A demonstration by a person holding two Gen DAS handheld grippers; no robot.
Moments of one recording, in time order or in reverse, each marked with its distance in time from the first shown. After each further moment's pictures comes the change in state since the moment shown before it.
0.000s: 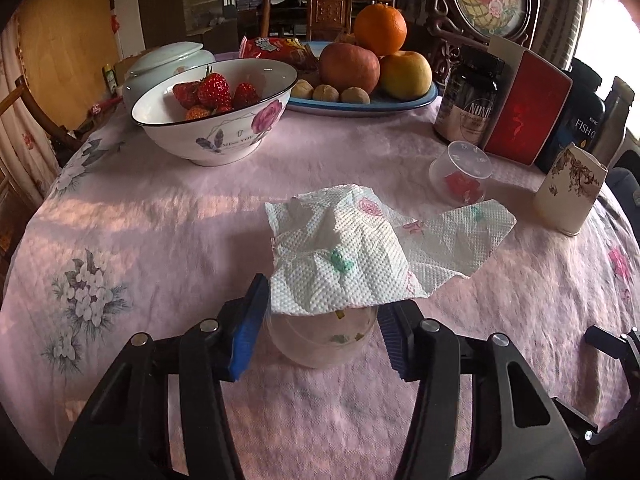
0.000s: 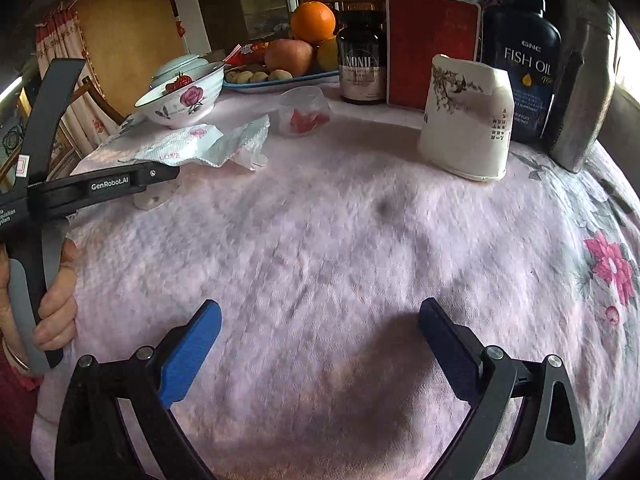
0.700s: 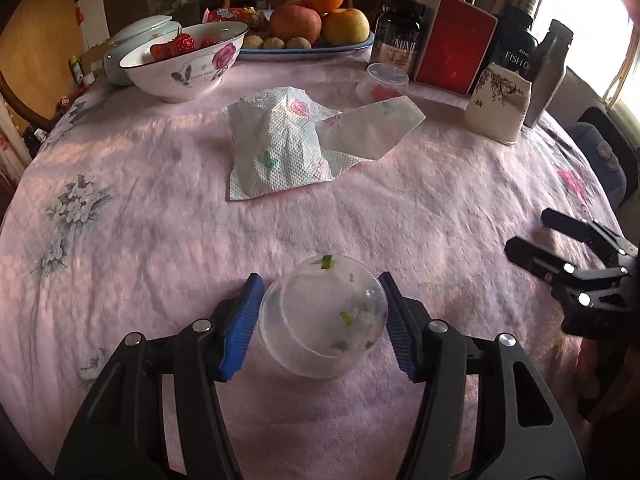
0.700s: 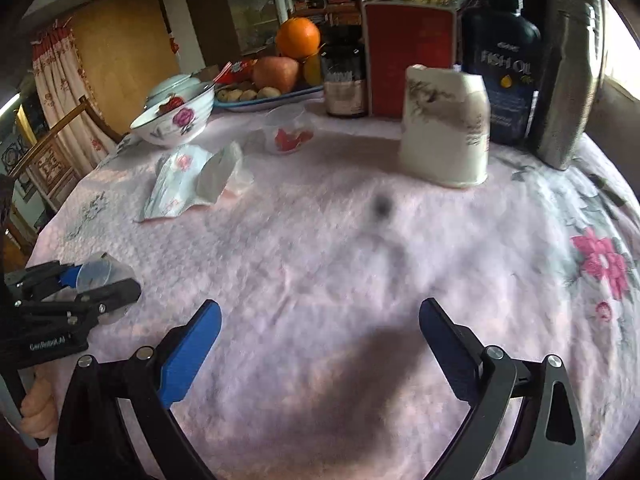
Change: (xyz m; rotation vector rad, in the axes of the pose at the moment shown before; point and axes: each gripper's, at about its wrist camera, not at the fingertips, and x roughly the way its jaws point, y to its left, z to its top) left arm -0.041 -0.026 -0.065 0.081 0.113 -0.109; right arm -0.013 -0.013 0.002 0.039 -0.072 -0.035
